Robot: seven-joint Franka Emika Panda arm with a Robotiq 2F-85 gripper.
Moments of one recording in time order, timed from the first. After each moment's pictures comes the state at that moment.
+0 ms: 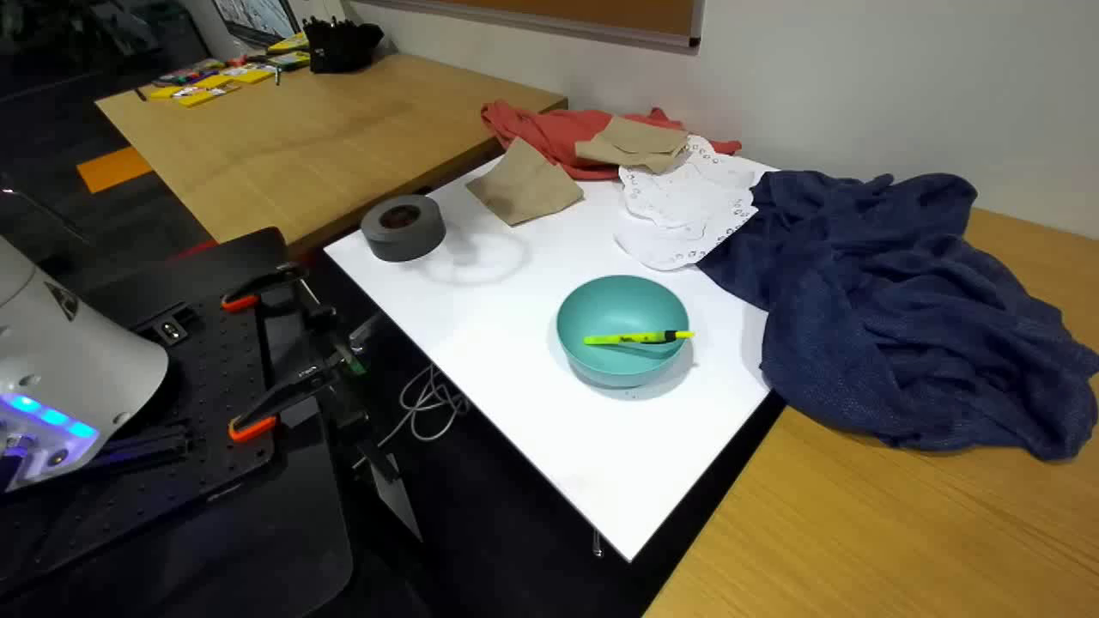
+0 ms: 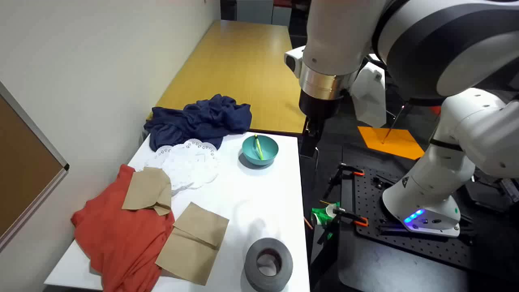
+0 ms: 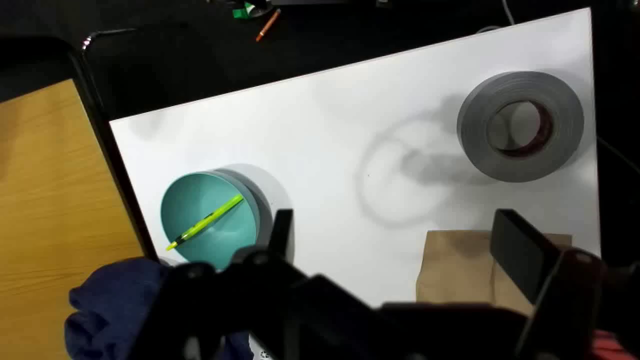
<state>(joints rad) 0.06 -0.39 0.33 -2.45 -0.06 1.98 0.38</state>
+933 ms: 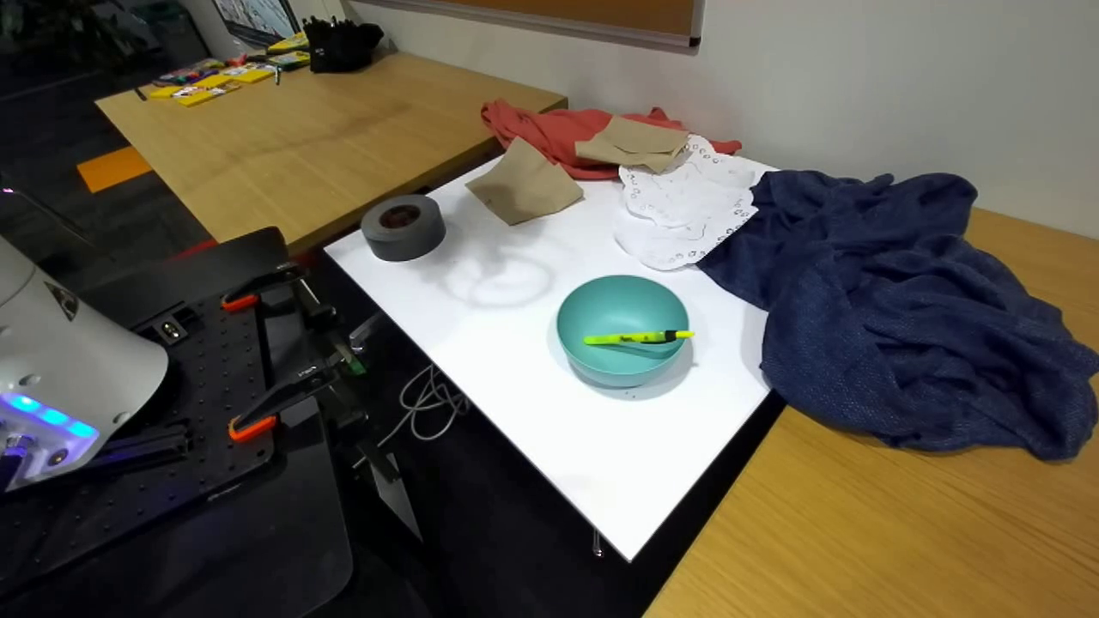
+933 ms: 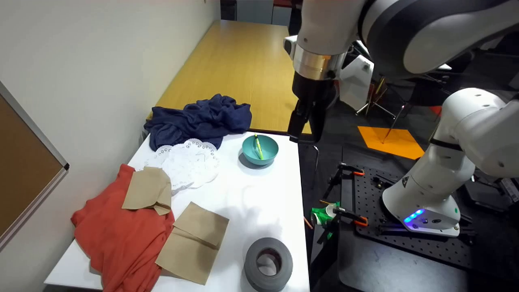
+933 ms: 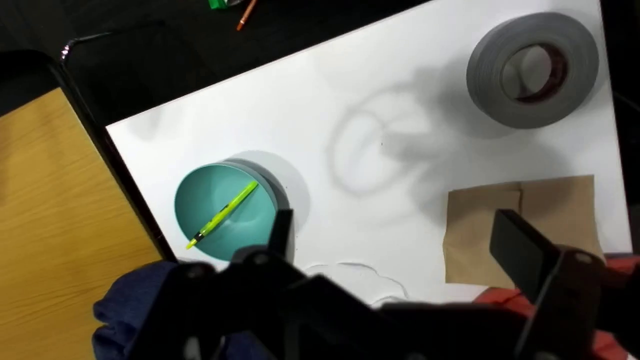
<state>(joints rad) 0.04 -0.39 0.22 -2.46 -0.06 2.07 0.39</state>
